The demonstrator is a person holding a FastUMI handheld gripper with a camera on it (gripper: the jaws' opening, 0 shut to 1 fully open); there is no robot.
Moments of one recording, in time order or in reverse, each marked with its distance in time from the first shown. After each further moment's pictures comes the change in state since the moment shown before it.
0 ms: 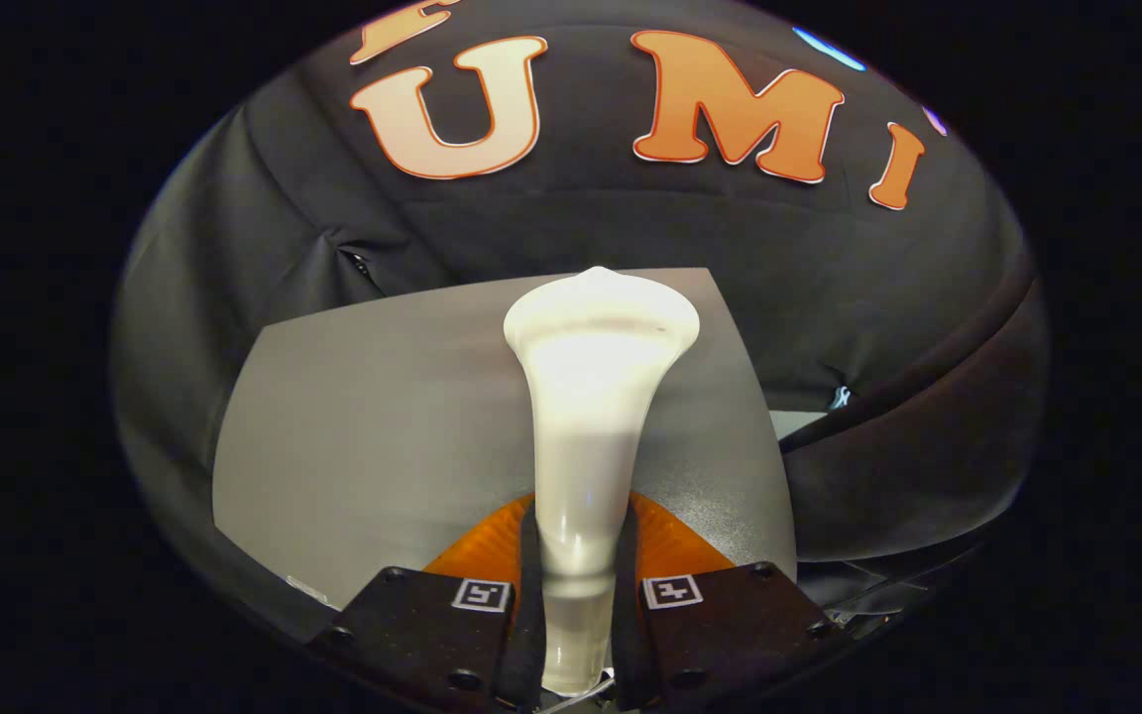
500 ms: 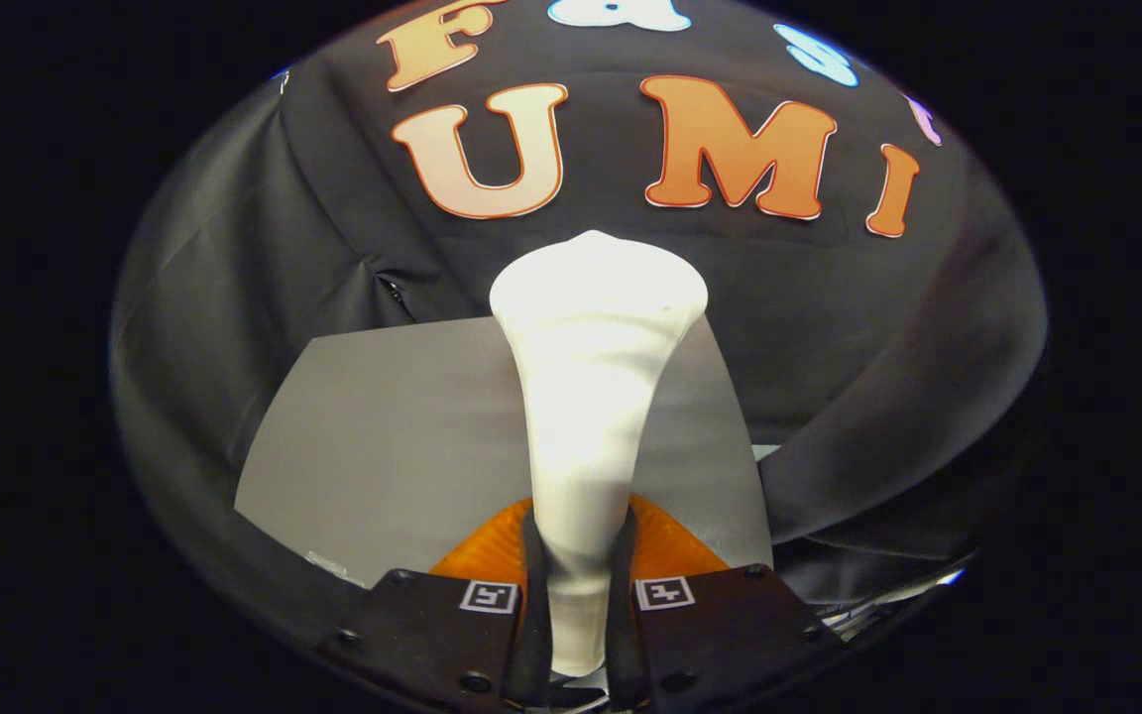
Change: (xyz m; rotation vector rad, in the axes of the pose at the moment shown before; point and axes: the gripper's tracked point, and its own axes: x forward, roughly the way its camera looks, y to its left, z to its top) arm -0.065 -0.001 -0.007 -0.023 -0.131 0.058
